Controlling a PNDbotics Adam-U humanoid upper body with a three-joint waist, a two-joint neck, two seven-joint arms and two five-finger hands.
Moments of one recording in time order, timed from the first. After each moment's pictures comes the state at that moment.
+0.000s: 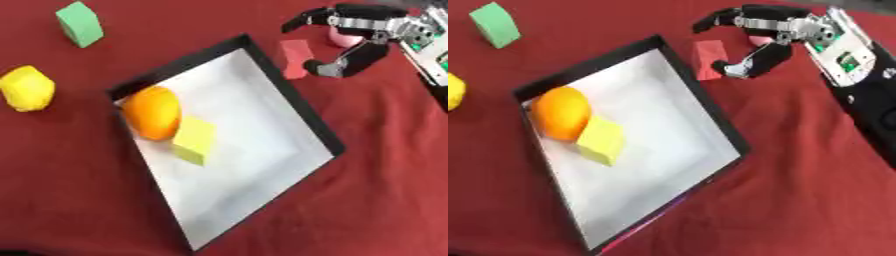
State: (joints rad) left arm -0.51 0.37 0.18 -1.83 0.19 0.06 0.52; right arm -0.89 -0.80 0.25 -1.23 0.22 -0.54 0.64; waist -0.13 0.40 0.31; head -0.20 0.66
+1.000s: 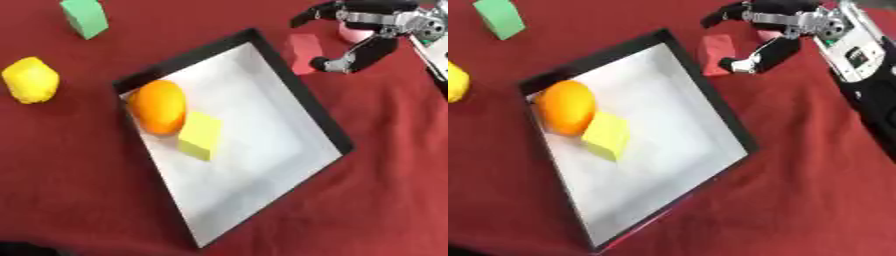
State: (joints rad) left arm -0.52 0.37 0.18 -1.83 0.19 0.06 0.52; right arm -0.89 -0.80 0.22 -1.23 0.28 -0.53 0.65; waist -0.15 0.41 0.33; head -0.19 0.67
